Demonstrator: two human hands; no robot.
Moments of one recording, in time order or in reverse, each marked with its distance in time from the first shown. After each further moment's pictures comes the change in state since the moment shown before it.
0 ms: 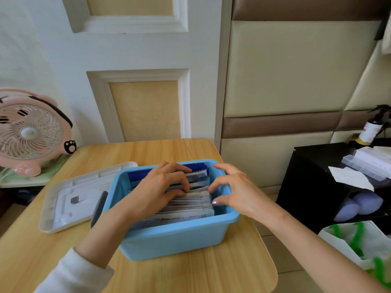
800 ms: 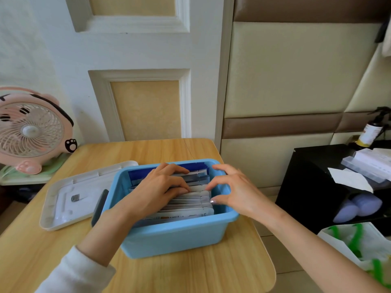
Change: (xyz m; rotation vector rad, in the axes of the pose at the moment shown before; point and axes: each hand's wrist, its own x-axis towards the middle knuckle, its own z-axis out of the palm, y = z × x) left_hand -0.001 -0.002 0.004 0.052 -0.068 -0.072; right_hand -0.001 -0.002 0.001 -0.012 0.001 -0.039
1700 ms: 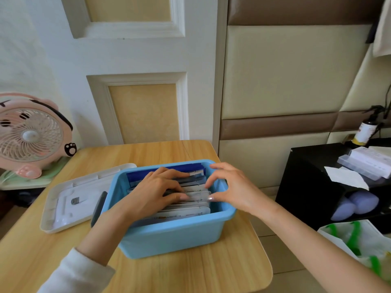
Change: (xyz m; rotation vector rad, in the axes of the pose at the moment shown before) left_hand -0.003 0.003 -0.005 0.014 -0.077 -0.006; right_hand -0.001 0.000 -0.006 0.076 0.020 0.013
